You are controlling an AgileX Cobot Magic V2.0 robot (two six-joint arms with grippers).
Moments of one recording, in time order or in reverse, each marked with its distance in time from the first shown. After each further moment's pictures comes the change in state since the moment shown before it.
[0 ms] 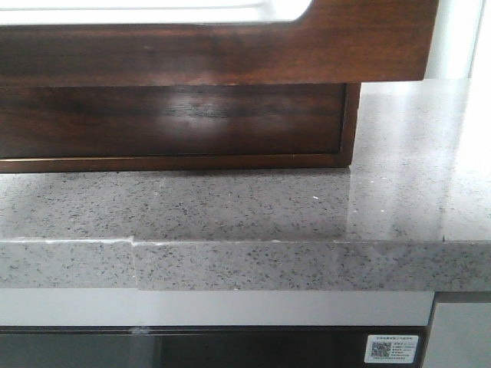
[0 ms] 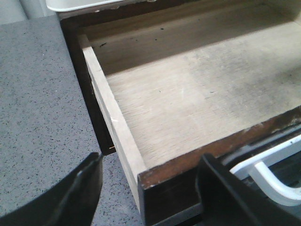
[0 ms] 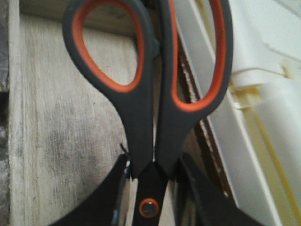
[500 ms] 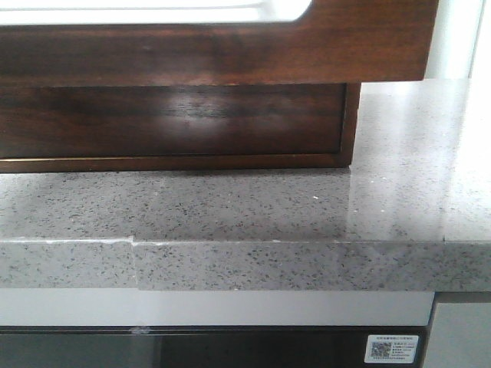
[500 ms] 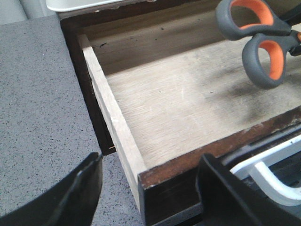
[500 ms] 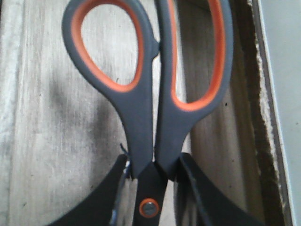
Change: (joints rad) left arm 0.000 0.000 0.000 0.000 0.000 0.000; right arm 0.035 0.123 0.002 -0.122 0.001 -0.004
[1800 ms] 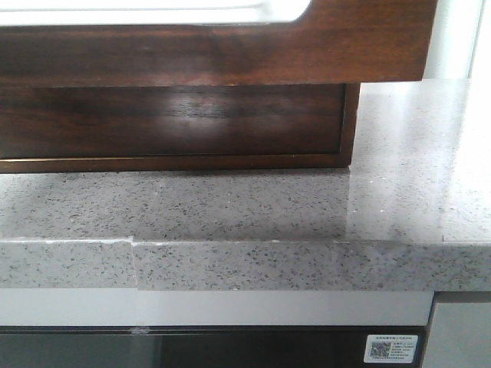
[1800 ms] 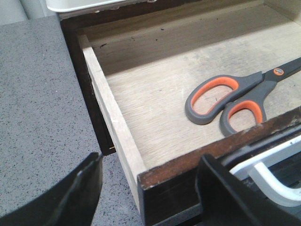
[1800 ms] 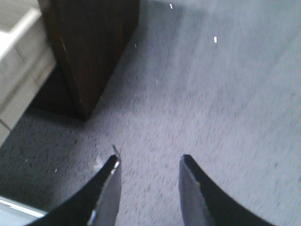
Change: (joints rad) left arm 0.000 0.002 0.000 0.000 -0.002 0.000; right arm -0.652 -0.692 0.521 0.148 0.106 0.720
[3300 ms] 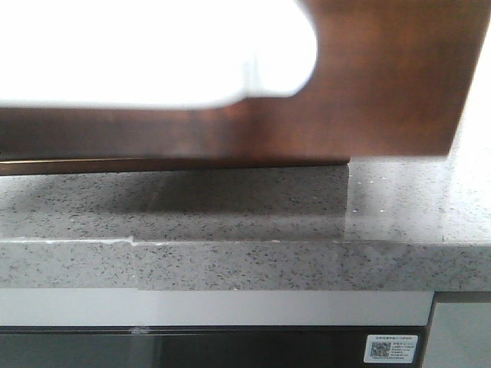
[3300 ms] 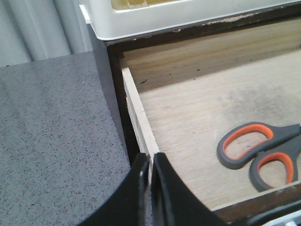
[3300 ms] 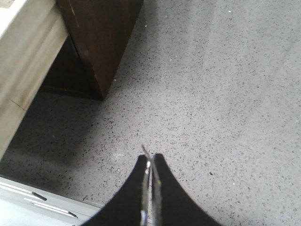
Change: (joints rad) left arm -0.005 -0.231 0.063 0.125 -0.048 -0.130; right arm -0.006 -0.075 0.117 0.065 -0.042 0.028
